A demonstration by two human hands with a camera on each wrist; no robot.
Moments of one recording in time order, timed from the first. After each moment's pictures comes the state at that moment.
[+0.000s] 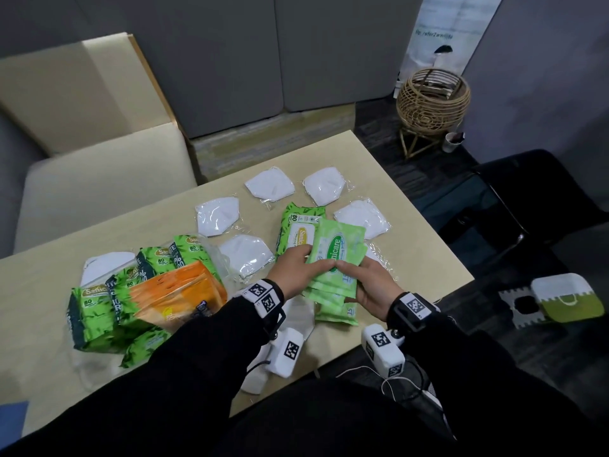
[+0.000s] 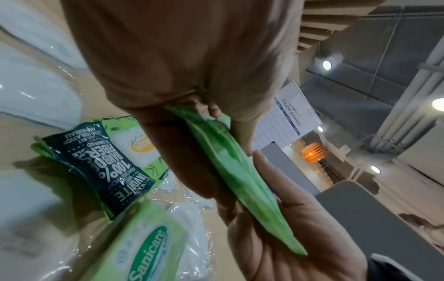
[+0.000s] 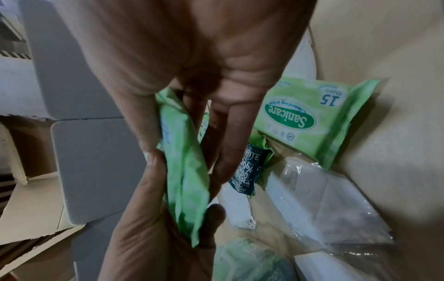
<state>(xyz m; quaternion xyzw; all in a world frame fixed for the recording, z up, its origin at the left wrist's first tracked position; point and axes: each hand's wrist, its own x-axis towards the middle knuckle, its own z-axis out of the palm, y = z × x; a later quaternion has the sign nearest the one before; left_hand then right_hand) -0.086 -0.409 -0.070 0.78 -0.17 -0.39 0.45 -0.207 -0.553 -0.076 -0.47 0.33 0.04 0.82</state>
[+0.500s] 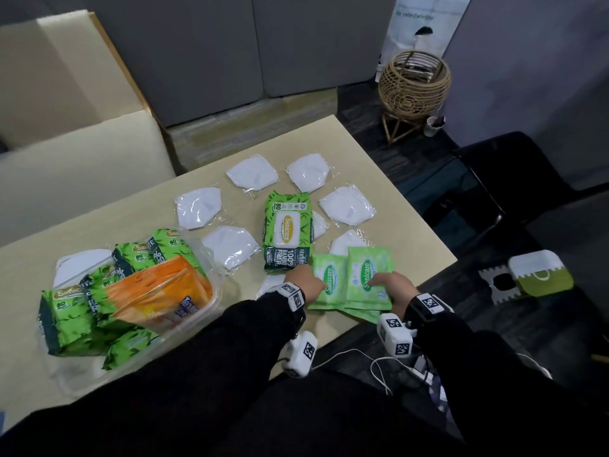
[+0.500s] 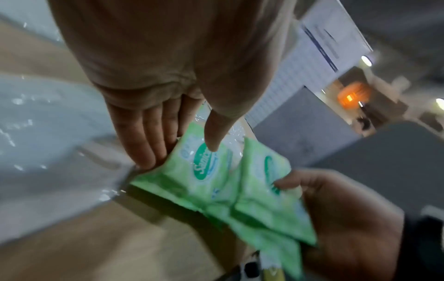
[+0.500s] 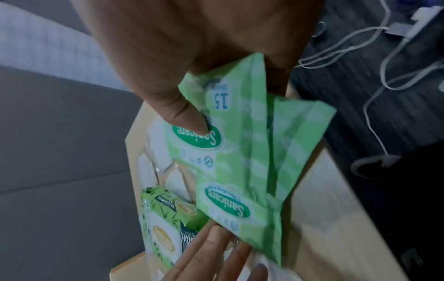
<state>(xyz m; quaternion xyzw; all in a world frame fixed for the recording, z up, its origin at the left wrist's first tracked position) -0.120 -0.441 -0.133 0.86 -0.16 -0.45 0.19 -0.259 -0.601 -0.128 -0.48 0.58 0.07 0.65</state>
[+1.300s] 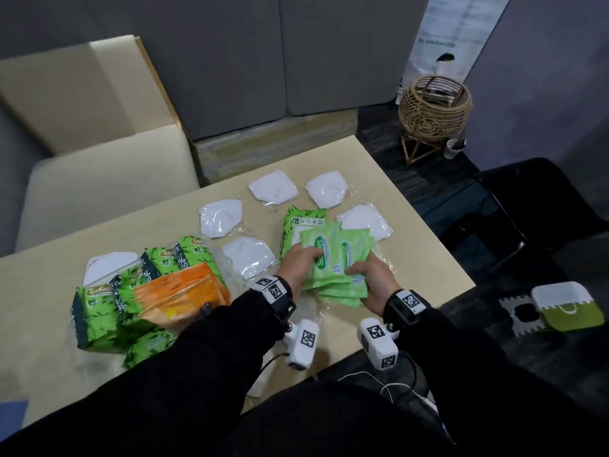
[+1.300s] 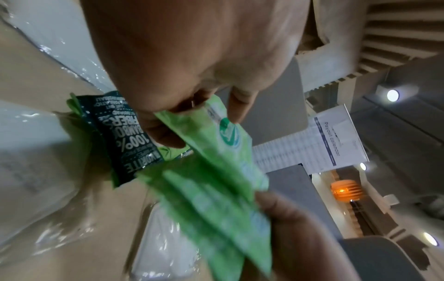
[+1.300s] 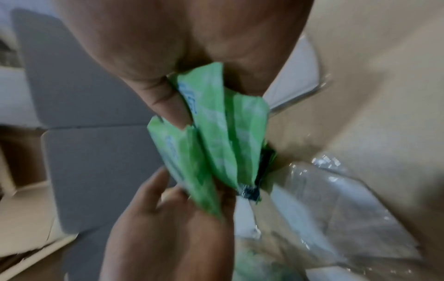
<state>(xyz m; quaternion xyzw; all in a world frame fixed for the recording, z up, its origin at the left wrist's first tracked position) -0.076 -0.430 -0.078 0.68 0.08 -0.40 0.61 -0.188 -0.560 -0.090 -0.41 0.40 -0.02 0.82</state>
